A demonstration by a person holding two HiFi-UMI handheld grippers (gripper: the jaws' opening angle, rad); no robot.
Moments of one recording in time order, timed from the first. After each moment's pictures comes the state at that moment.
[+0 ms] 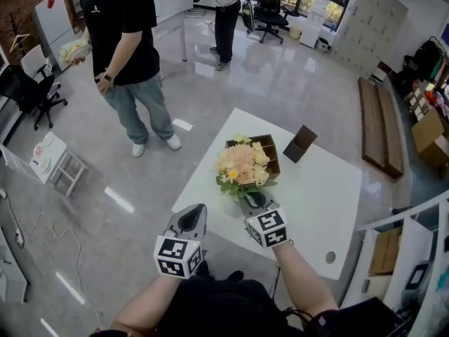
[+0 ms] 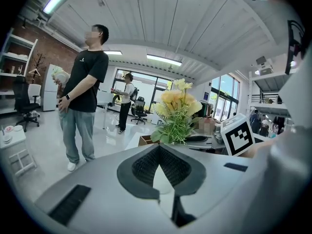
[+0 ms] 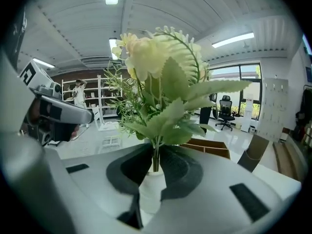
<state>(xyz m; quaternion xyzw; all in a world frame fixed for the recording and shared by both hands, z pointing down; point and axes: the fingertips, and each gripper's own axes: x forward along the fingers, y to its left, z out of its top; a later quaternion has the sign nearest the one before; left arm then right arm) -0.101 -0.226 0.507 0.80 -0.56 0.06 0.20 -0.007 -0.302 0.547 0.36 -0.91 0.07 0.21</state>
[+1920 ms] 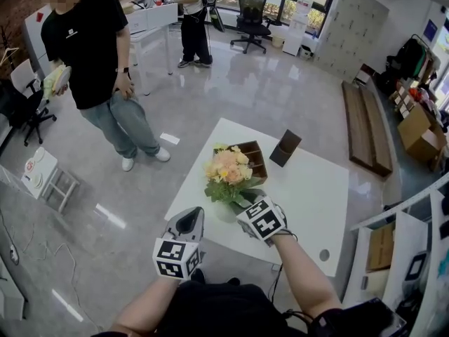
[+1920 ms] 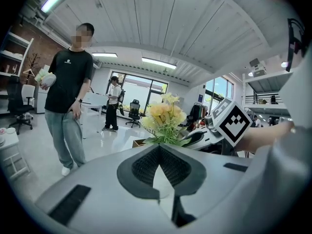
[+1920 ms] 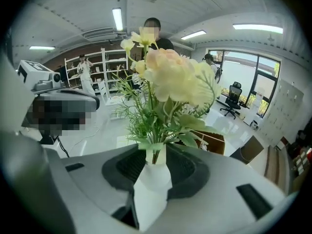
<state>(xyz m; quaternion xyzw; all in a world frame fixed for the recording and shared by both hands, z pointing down) -0.085 -0.229 0.498 0.82 -0.54 0.04 0.18 0.002 -0.289 0.551 0.30 -0.87 0.09 0.38</state>
